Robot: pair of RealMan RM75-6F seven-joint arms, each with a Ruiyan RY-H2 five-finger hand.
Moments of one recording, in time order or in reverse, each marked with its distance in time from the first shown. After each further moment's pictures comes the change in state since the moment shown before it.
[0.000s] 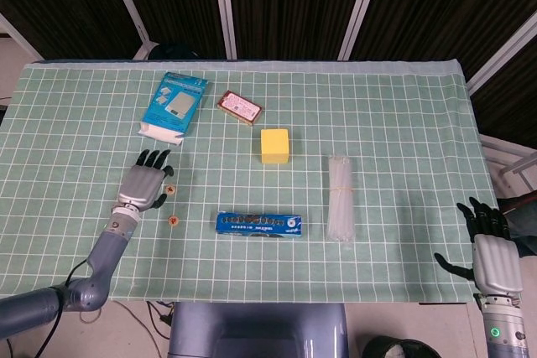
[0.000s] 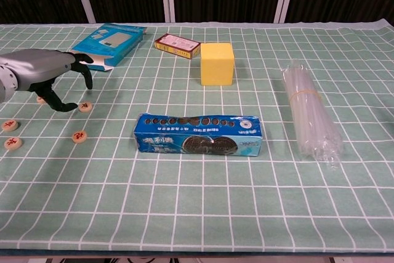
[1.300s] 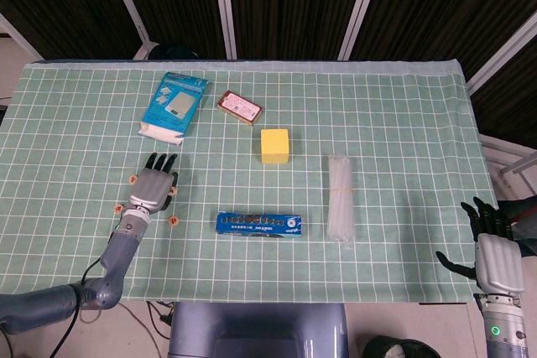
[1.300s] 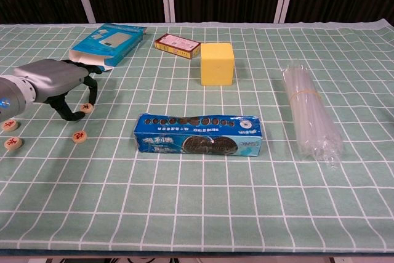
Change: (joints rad) left arm -0.054 -0.078 0.054 0.070 -0.061 0.031 0.094; right arm -0.002 -0.005 0.015 -0.017 0.040 -0.001 0.002
